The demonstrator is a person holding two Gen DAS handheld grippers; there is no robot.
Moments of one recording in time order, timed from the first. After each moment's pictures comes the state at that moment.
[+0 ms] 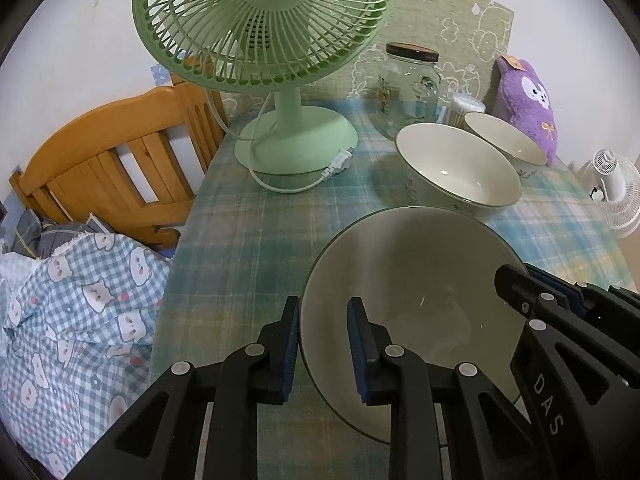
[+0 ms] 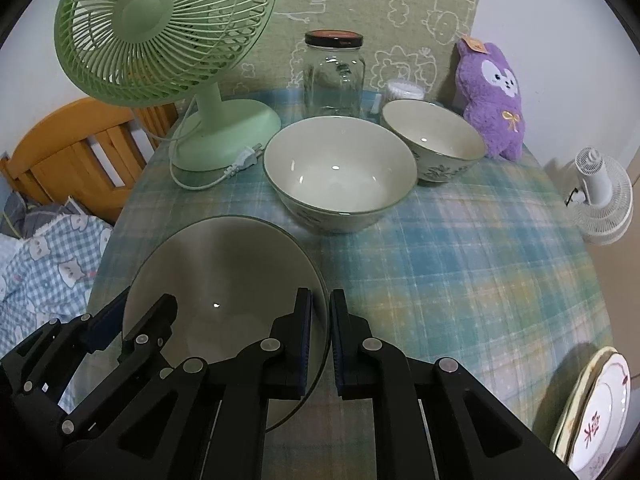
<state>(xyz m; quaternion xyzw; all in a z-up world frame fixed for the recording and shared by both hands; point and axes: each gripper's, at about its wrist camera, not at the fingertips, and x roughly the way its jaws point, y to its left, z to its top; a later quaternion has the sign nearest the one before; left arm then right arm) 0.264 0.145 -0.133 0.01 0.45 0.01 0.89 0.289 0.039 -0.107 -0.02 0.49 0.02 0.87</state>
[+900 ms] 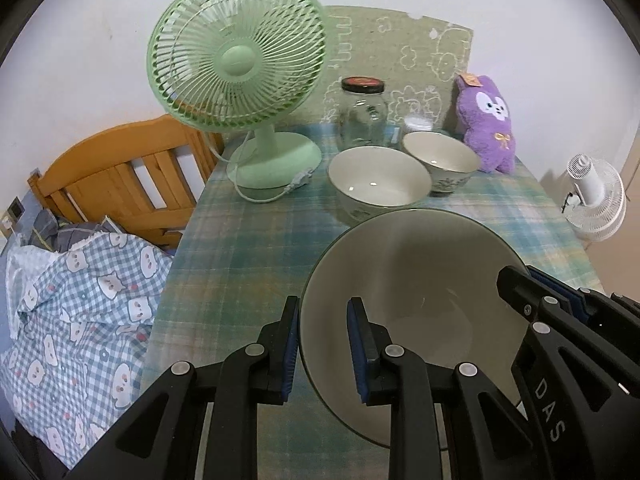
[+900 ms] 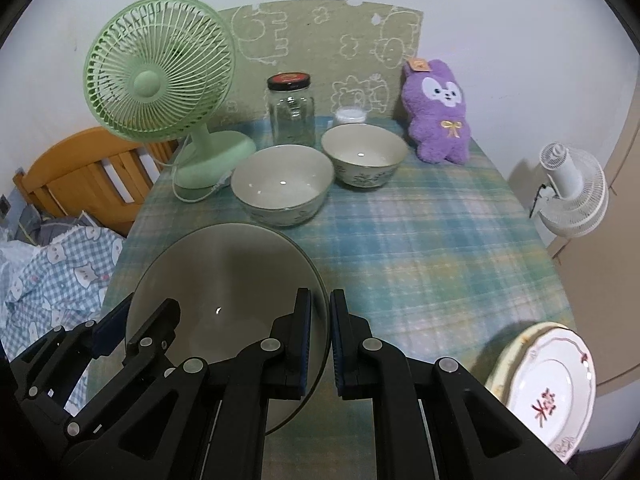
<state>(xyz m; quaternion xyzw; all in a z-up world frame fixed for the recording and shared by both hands) 0.201 0.075 -0.075 0.01 0.43 0.02 0.90 0.216 -0.031 -0.044 0.00 0.46 0.01 0.89</state>
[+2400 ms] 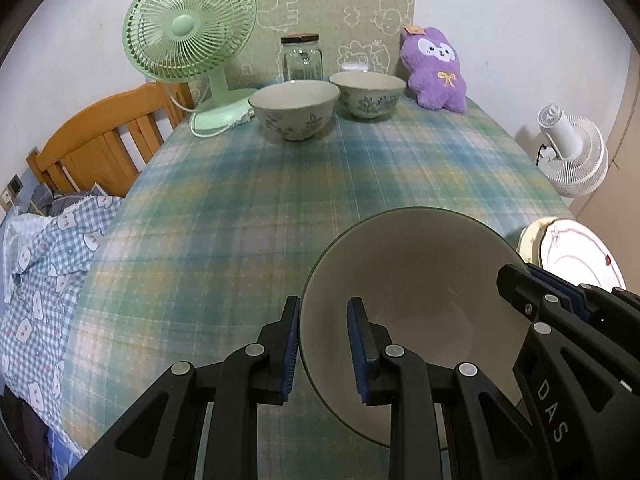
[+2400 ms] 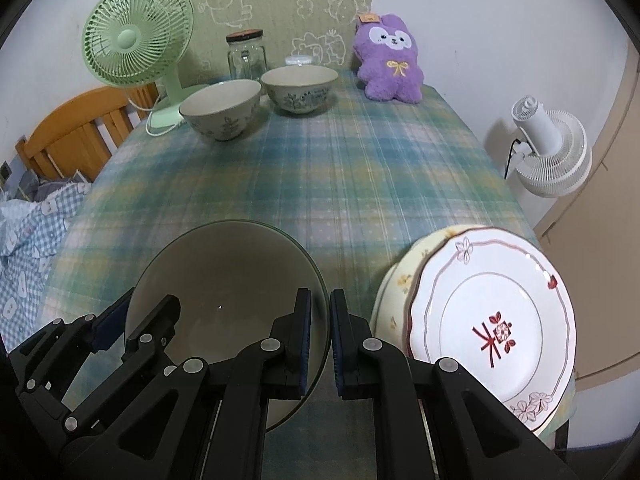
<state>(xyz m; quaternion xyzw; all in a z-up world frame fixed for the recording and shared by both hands) 0.116 -0.021 -0.130 0.01 0.46 0.02 0.89 0.125 -0.135 -0.099 -0.02 0.49 0.02 0.87</state>
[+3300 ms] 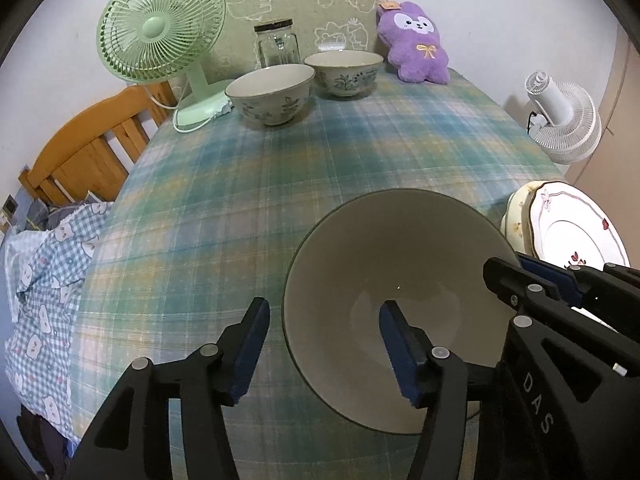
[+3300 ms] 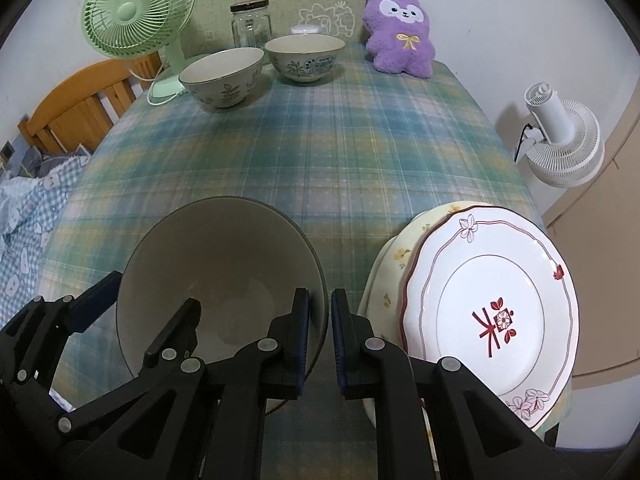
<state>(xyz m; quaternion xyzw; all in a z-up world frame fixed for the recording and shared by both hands) 0.111 -0.037 -0.130 0.05 0.48 0.00 0.88 0.130 -0.143 -0.108 -0.03 0.53 0.04 0.85</state>
